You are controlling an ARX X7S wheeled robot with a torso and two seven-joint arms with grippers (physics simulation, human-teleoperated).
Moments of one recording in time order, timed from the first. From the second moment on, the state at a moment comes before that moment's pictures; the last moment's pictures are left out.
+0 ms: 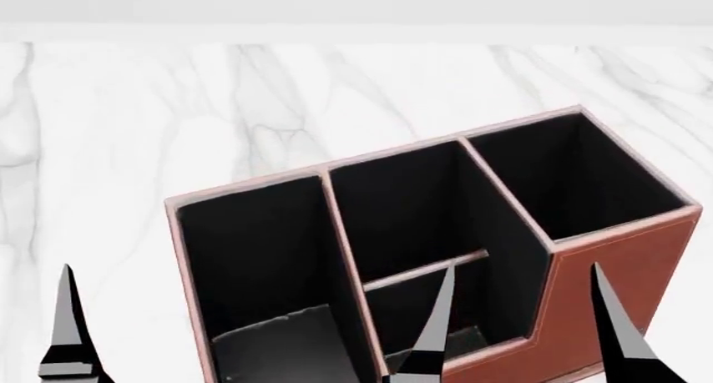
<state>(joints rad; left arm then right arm) 0.04 -0.17 0.15 0.88 -0.02 -0.54 -0.30 -0.04 0.21 -0.12 -0.81 0.06 0.36 0.24</state>
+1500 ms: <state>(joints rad) 0.03 -0.21 0.12 0.94 -0.15 -0.61 -0.36 -0.03 0.27 -0.15 -0.84 0.11 0.38 0.32</state>
